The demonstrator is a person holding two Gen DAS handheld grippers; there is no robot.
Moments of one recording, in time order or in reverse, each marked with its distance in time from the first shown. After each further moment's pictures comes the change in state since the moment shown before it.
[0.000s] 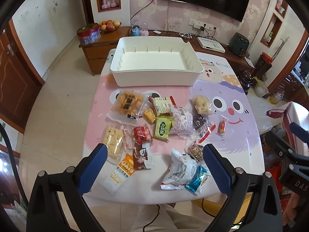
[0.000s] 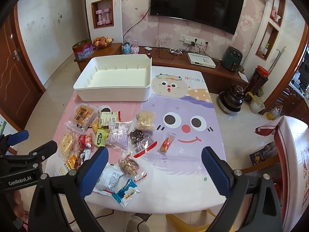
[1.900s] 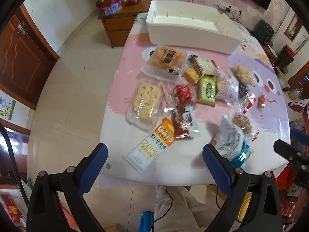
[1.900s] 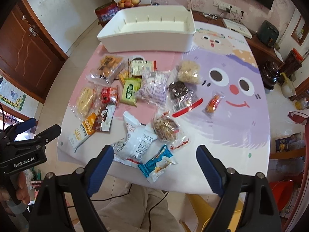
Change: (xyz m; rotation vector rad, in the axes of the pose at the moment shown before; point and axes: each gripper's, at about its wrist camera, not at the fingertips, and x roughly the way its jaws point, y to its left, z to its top) left arm 0.065 0.072 -0.063 -0.068 0.161 0.122; right arm 0.079 0.052 -0.048 -0.067 0.292 0.212
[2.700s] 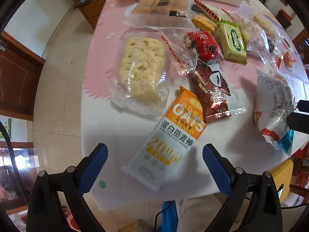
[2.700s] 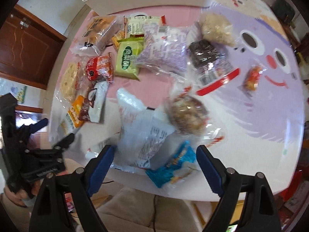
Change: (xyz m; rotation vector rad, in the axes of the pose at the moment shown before) left arm 0.124 -0.001 -0.013 0.183 0.158 0.027; right arm 0.110 0.008 0.014 0.049 0.243 0.092
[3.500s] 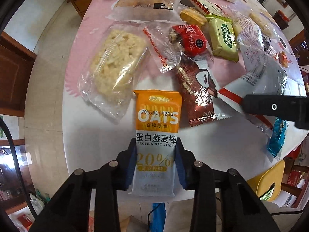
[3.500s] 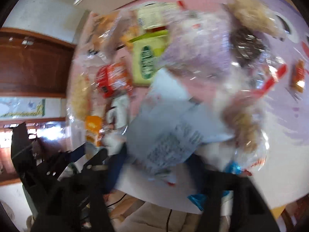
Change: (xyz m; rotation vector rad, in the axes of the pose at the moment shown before) left arm 0.011 -0.034 0.007 -0.016 0.039 -0.071; right arm 0.046 0.011 0.041 0.068 0.057 0.184
